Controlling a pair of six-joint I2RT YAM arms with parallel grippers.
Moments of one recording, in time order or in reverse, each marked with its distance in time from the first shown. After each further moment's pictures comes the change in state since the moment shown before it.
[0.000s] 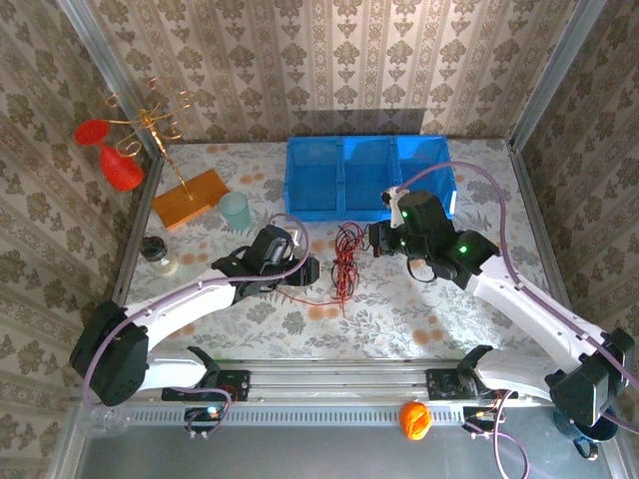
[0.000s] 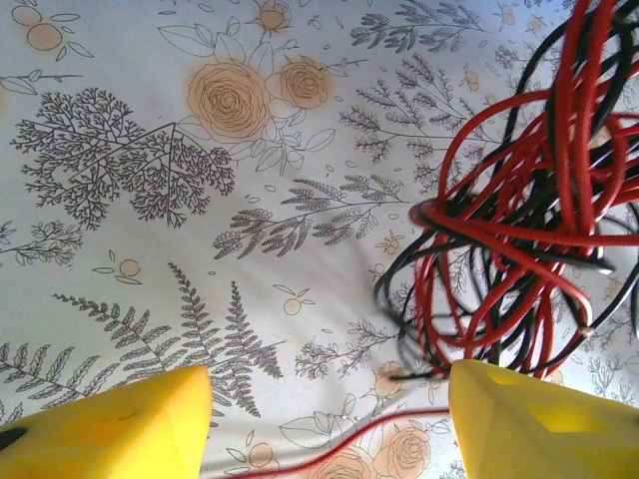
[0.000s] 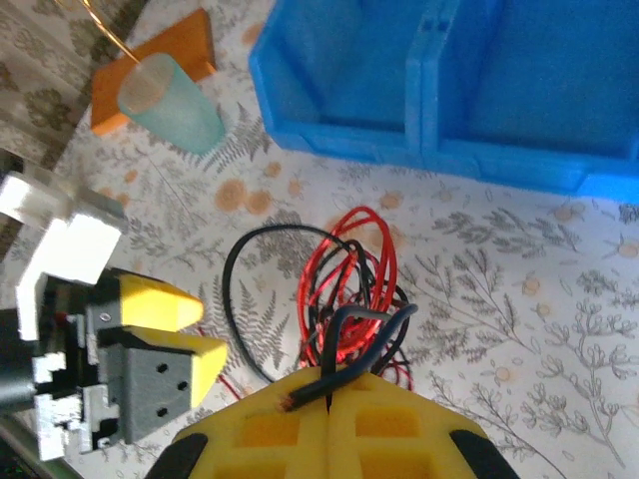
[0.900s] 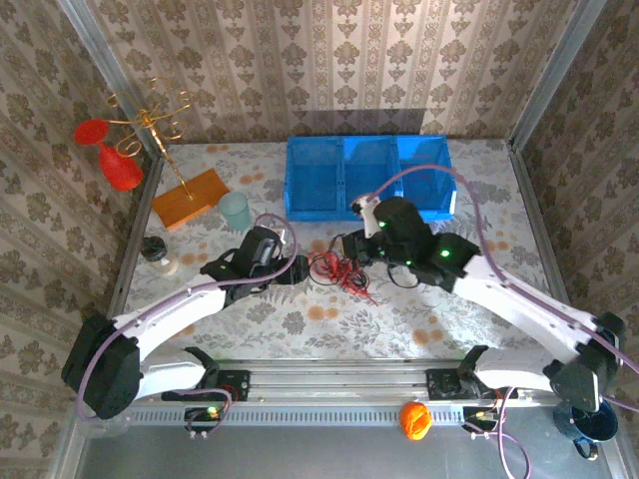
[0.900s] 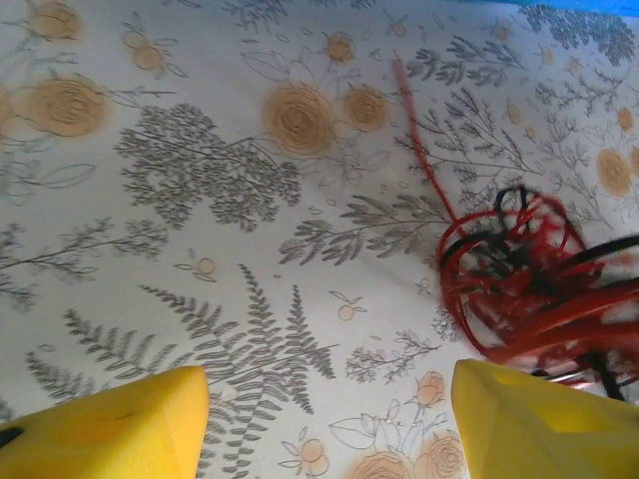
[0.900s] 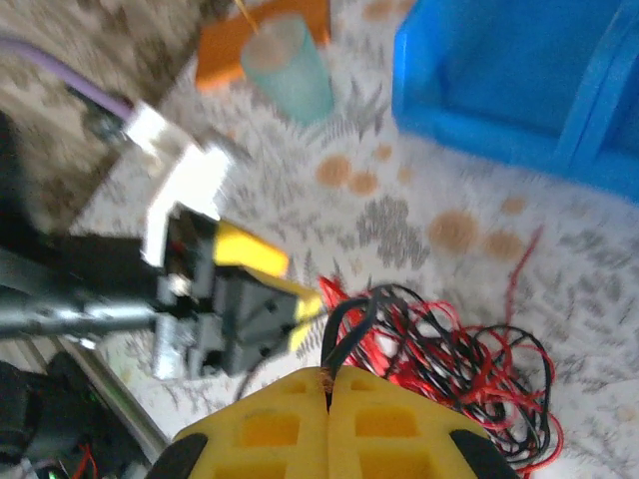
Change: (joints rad) left arm 0.064 -0.088 -0.047 -0.021 -0.035 0.000; right arm 0.162 0.099 0.026 0.057 -0.044 -0.007
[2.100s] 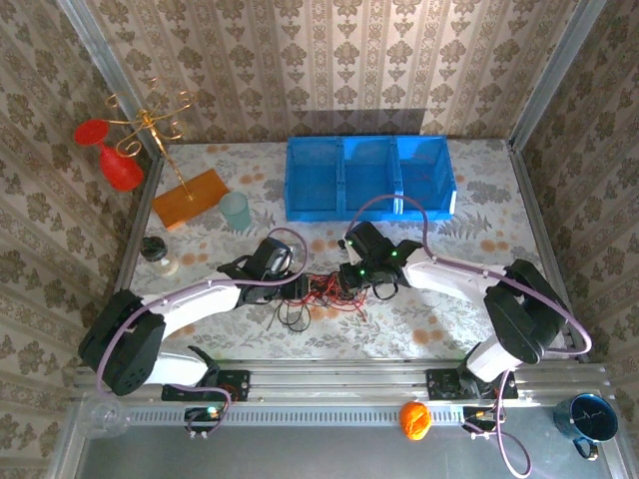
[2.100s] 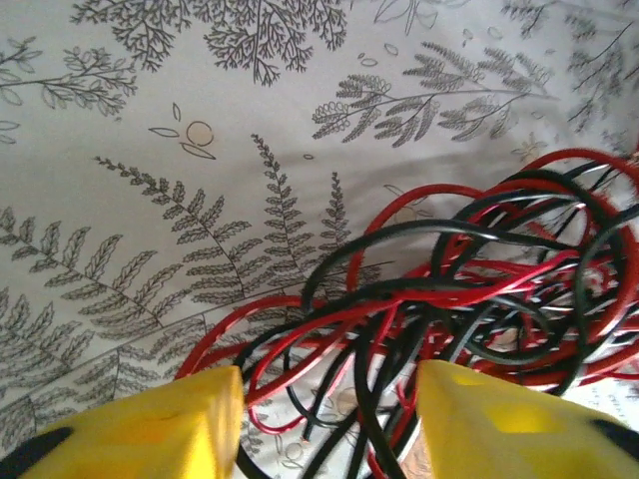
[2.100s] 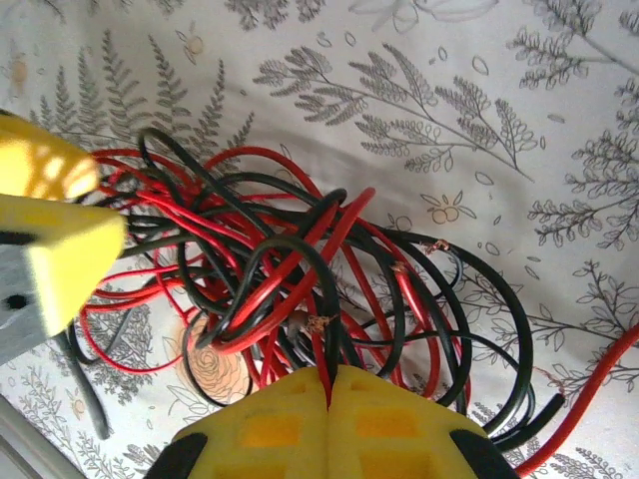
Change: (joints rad) left arm -0.038 0.167 -0.055 0.034 0.056 -0.020; right arm -0.044 0.303 -0.169 0.103 -0.110 0.035
